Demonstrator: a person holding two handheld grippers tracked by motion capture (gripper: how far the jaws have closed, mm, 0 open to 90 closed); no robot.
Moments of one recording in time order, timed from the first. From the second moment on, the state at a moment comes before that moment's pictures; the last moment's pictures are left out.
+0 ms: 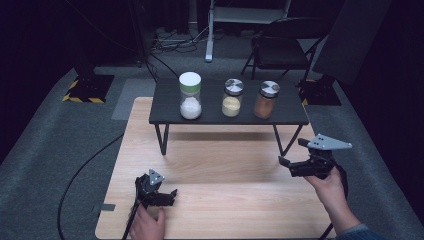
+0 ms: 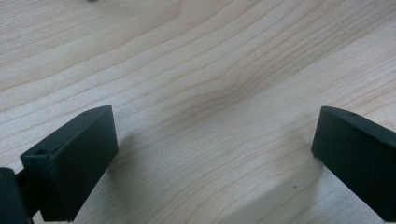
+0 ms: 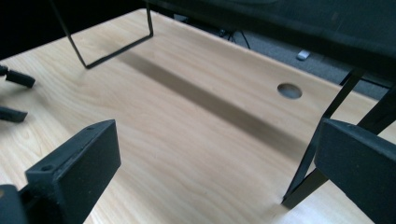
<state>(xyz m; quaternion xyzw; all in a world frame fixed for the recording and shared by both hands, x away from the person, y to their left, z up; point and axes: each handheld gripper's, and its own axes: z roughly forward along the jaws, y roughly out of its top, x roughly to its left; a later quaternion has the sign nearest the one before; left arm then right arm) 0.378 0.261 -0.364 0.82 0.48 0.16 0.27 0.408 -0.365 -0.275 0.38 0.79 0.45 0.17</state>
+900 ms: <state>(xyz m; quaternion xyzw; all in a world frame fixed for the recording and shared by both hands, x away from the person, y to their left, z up) 0.378 0.261 -0.364 0.82 0.48 0.15 0.27 0.386 -0.360 -0.351 0.42 0.80 0.41 0.14</state>
